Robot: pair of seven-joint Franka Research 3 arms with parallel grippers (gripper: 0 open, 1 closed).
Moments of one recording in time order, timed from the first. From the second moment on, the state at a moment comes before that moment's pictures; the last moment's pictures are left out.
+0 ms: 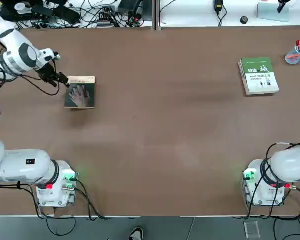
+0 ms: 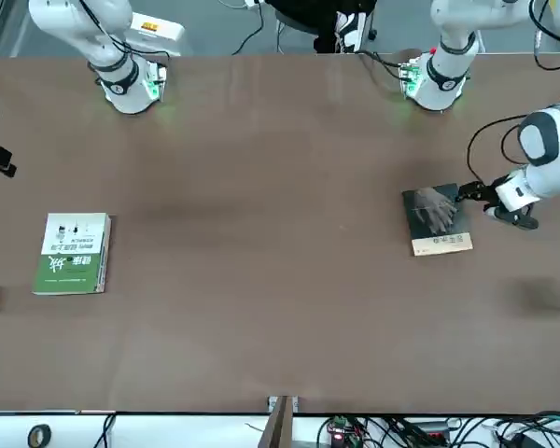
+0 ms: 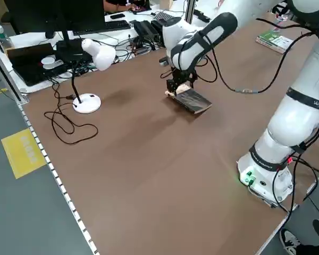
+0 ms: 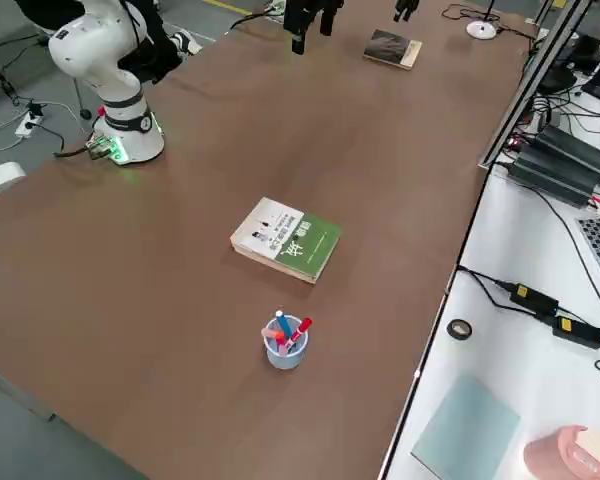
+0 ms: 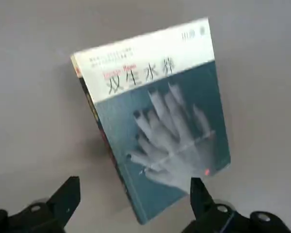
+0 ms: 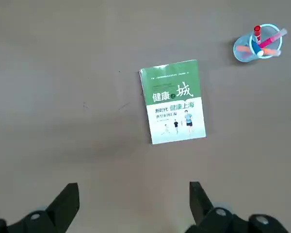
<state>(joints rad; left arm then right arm) 0.07 0.12 0.03 -2.36 -0.33 2.29 0.59 0.04 0.04 -0.01 -1.44 -0.01 1.45 0.16</state>
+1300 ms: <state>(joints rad) 0.22 0.28 0.03 -2.37 -0.64 2.25 1.01 0.05 0.04 0.00 -1.44 -0.01 1.45 0.16</state>
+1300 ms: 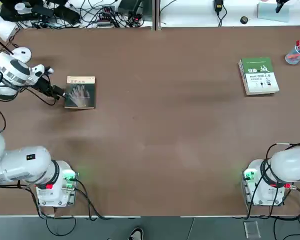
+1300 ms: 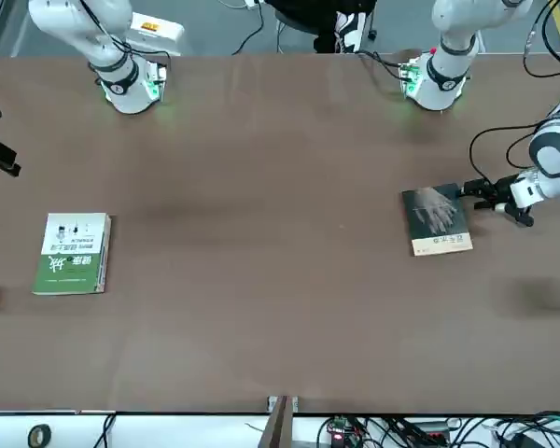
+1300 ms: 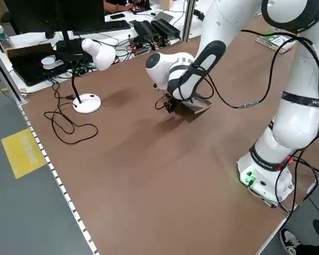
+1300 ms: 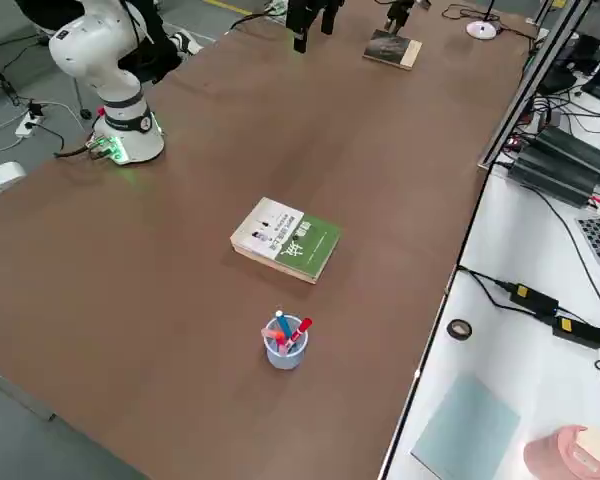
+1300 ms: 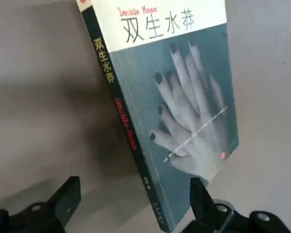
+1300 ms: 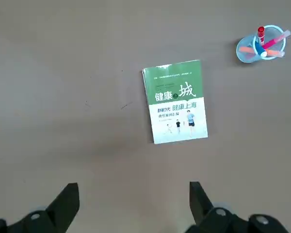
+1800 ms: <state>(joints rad) 0.24 0.28 0.03 -2.34 -0.66 2.19 1.01 0.05 0.04 0.00 -1.44 -0.01 1.45 0.16</state>
